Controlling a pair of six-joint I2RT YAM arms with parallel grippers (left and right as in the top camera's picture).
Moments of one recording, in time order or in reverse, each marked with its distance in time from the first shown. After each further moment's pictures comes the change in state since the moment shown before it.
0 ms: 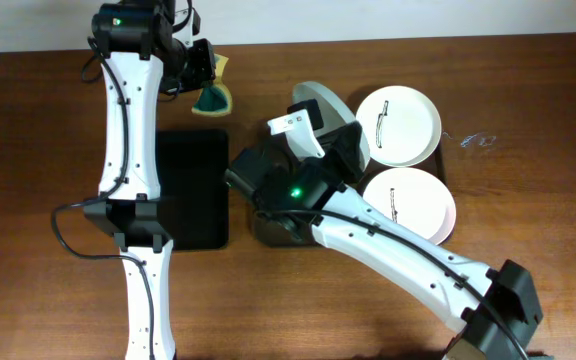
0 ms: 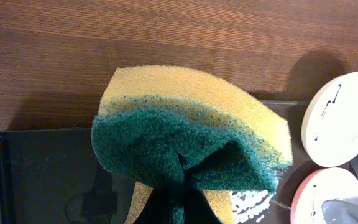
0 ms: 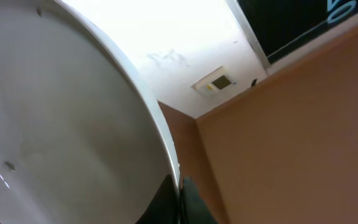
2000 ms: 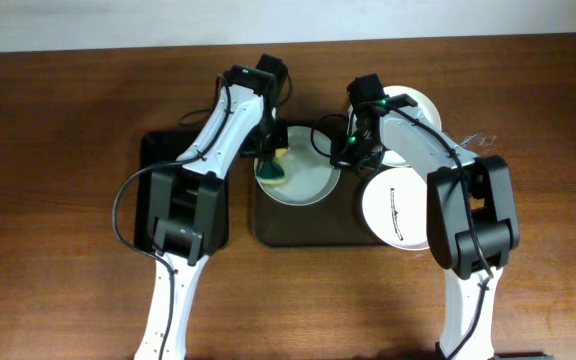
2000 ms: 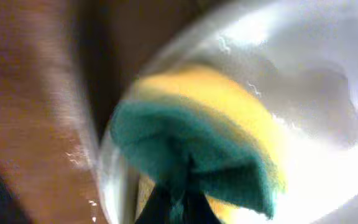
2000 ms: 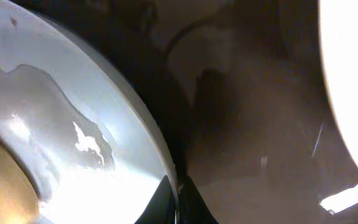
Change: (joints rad) left arm -0.285 -0.016 -0.731 0.317 -0.147 -0.105; right arm -0.637 0.422 0.024 0.299 -1.684 -0.008
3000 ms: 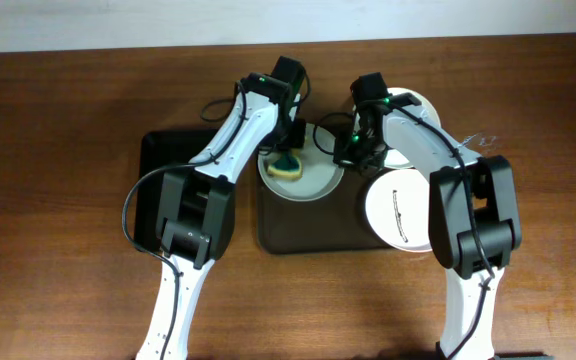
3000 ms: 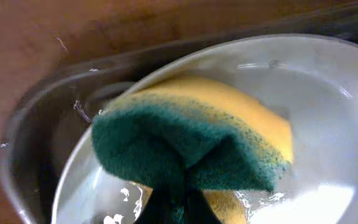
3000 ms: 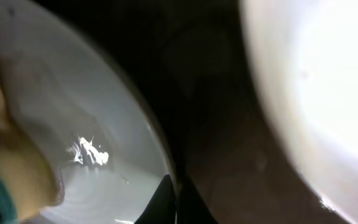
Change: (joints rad) left arm -0.045 0.001 -0.037 0.233 -0.048 0.069; right arm -0.008 -0.002 0.003 -0.002 0.018 0.007
